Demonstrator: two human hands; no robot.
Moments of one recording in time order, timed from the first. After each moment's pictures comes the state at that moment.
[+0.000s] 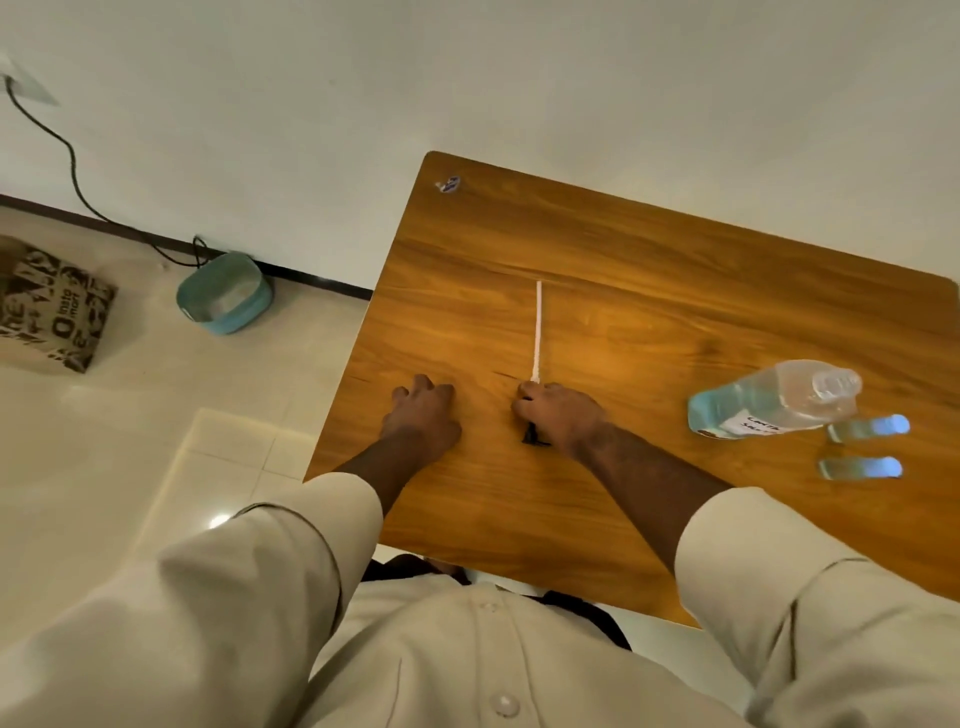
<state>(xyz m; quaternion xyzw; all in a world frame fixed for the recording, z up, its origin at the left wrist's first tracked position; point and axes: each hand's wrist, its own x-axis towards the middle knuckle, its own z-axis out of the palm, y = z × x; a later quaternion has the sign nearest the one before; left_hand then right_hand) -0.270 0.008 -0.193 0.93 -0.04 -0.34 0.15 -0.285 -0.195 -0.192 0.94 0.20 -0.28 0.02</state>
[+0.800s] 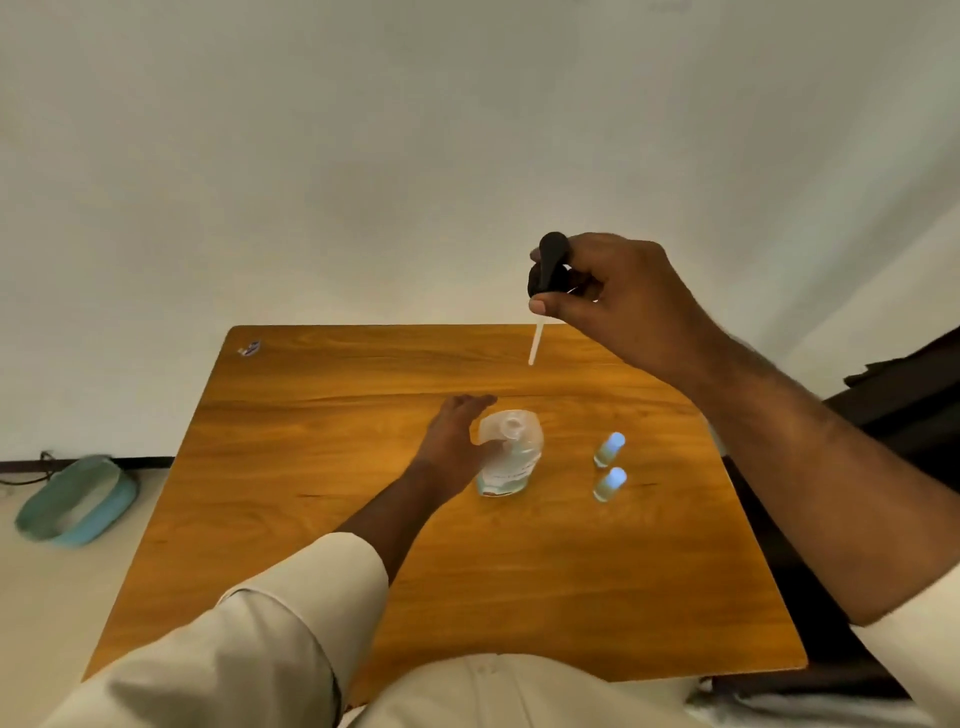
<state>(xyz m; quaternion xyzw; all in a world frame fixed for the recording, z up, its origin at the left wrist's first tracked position) -0.313 -0.285 -0.085 0.86 -0.21 -0.19 0.42 -0.372 -0.450 0.125 0.94 0.01 0.15 -0.30</state>
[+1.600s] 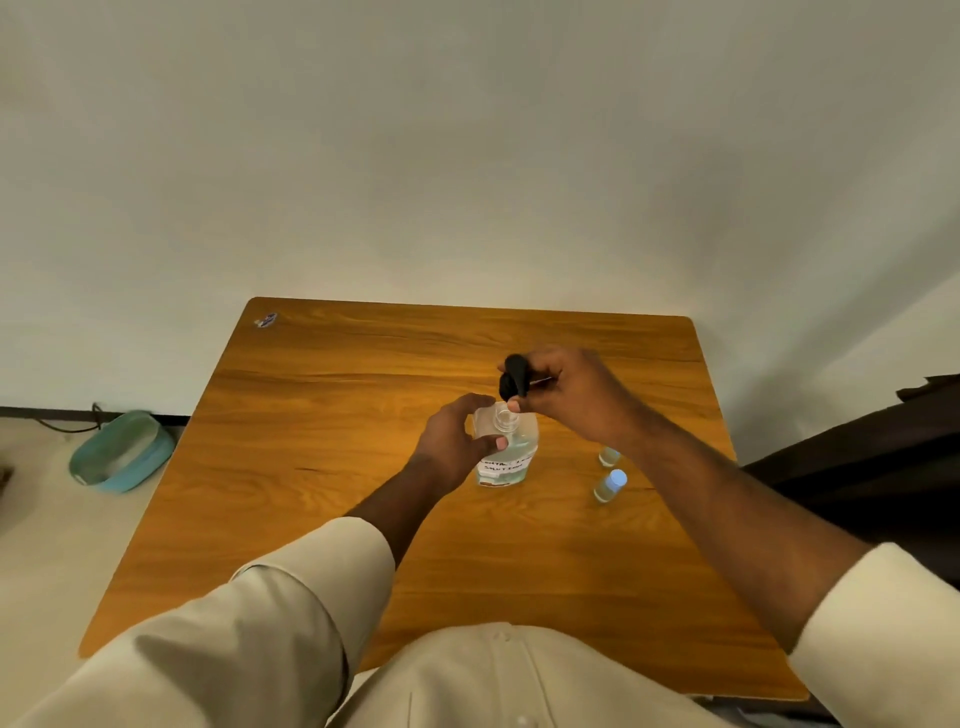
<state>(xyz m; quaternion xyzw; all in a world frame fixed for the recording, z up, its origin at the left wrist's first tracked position) -0.317 -0.303 -0.112 0.83 -0.10 -0.22 0.50 -0.360 -0.474 -0.003 0.90 0.02 -0.02 -0.44</state>
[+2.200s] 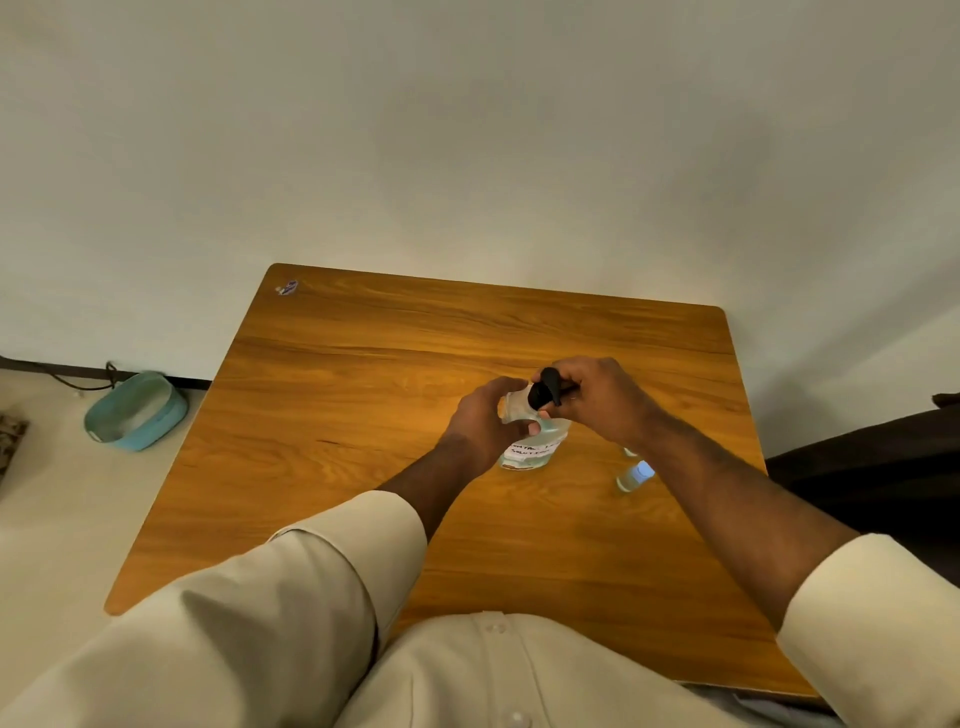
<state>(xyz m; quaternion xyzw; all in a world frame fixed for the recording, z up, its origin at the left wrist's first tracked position) -0.315 -0.301 -0.113 0.81 -0.11 -0.25 0.52 -0.347 -0.478 -0.060 0.92 0.04 -0.04 -0.39</state>
